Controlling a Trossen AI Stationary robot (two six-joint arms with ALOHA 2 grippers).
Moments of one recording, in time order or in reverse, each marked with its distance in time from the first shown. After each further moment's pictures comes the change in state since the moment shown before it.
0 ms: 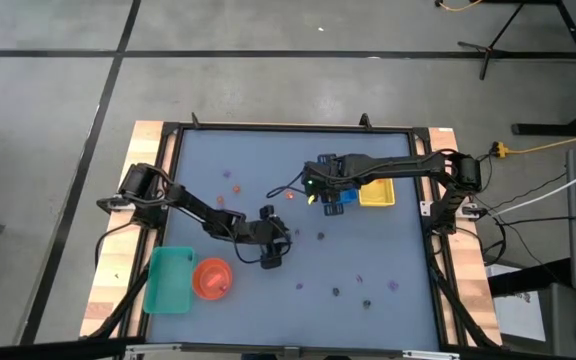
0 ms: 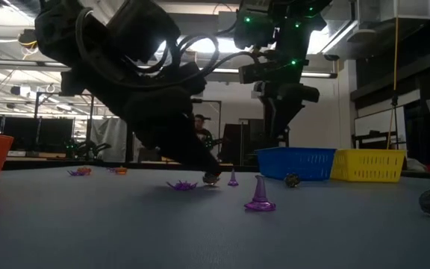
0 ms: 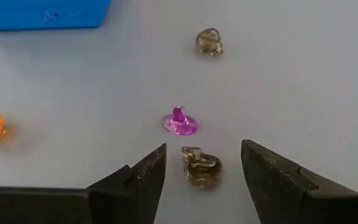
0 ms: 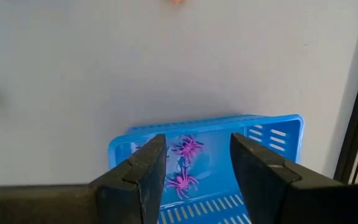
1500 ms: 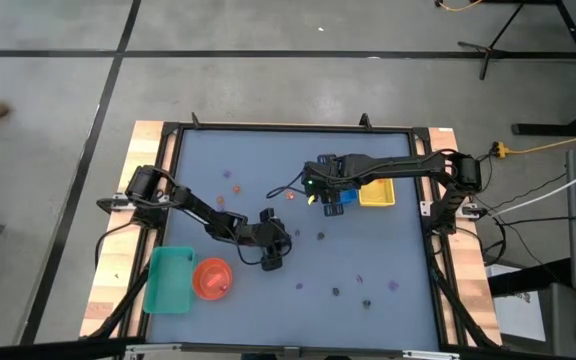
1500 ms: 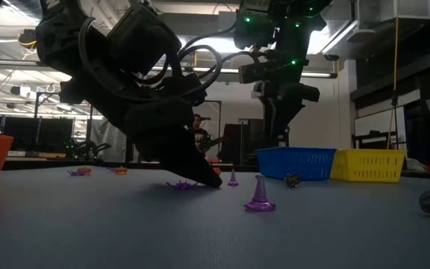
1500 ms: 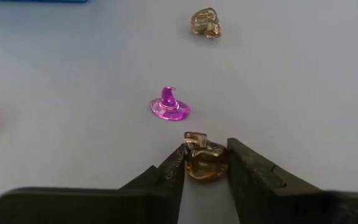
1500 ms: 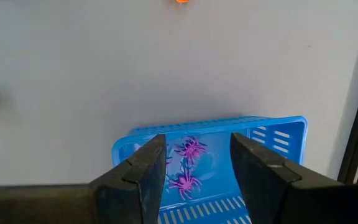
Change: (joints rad) left arm 0.003 0.060 0.001 0.009 0.014 -0.068; right arm 0.000 0.000 0.000 0.000 -0.010 0.000
